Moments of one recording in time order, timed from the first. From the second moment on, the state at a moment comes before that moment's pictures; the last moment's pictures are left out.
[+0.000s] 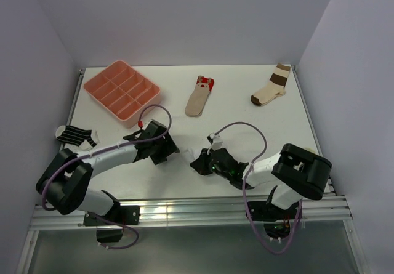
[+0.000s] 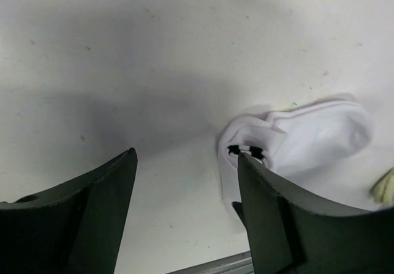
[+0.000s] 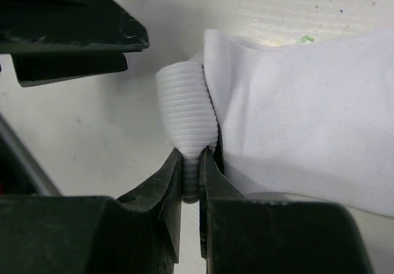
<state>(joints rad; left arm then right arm) -0.66 1.43 0.70 -0.28 -0.04 -1.15 1.02 1.52 0.34 0.66 0.17 0.75</state>
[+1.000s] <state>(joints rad) -0.73 1.54 0.60 0.18 0.12 -1.08 0.69 1.85 0.22 1.27 -0.41 1.01</state>
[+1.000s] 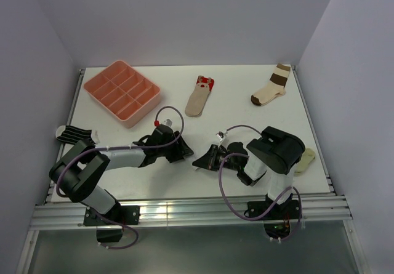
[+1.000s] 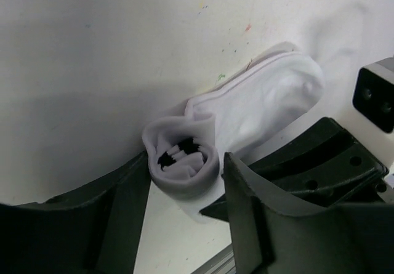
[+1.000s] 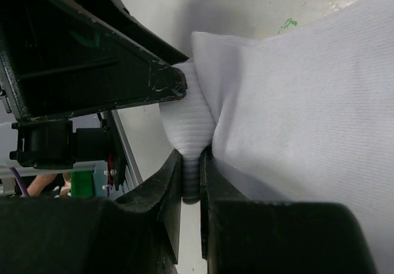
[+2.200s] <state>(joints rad) -0.73 1.55 0.70 -0.04 0.04 -0.95 0.68 1.53 0.63 0.08 0.01 0.67</state>
